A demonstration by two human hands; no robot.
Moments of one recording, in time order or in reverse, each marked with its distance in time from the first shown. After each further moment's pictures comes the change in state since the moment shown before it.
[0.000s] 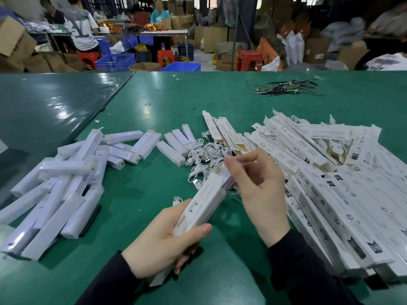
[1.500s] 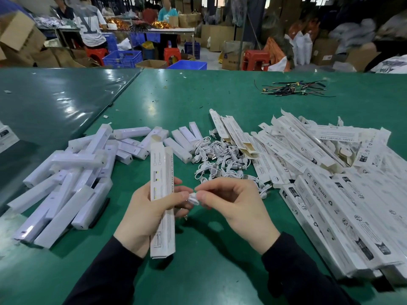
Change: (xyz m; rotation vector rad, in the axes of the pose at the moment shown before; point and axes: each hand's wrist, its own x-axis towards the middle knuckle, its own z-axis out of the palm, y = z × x) left_hand 0.006 0.012 -0.015 -0.505 0.522 -0.103; right_hand -0.018 0.013 0.019 0.065 -0.400 0.161
